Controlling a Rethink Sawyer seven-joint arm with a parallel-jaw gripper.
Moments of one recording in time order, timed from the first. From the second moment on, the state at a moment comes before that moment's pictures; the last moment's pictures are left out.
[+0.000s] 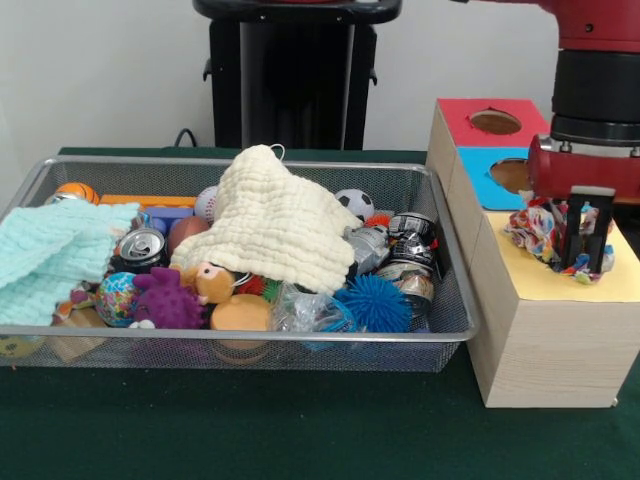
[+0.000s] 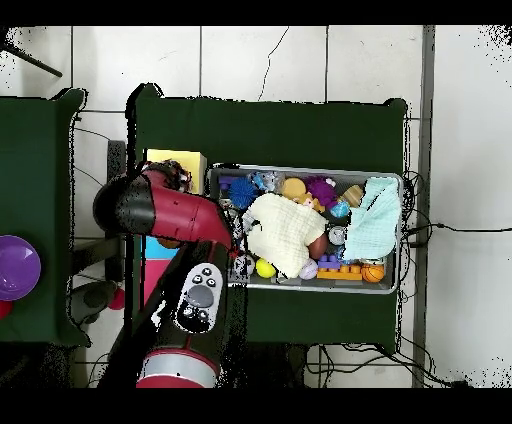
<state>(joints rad) 0.25 -0.46 -0.24 1.48 0.47 0.26 1.72</state>
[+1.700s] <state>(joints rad) 0.28 -0.36 -0.35 1.24 0.32 0.57 1.72</state>
